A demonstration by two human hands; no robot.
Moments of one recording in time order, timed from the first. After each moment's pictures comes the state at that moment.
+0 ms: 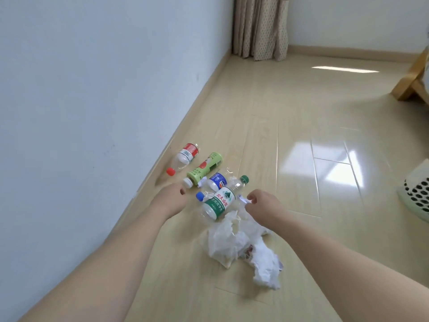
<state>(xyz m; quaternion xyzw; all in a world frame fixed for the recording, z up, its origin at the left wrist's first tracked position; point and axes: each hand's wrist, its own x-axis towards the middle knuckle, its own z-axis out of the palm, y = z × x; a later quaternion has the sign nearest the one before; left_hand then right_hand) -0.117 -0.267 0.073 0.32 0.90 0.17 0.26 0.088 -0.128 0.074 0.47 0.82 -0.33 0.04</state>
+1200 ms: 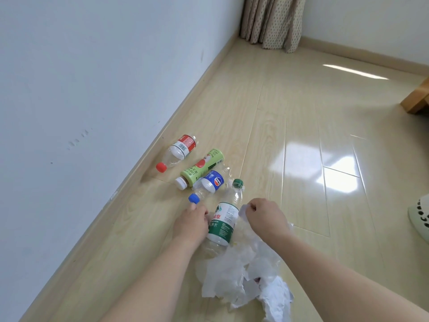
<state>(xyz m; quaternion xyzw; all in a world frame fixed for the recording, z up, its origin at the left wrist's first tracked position) -0.095 -0.209 -0.053 0.38 0.88 0.15 0.24 0.042 -0.097 0.025 0.50 0.83 -0.27 0.03</state>
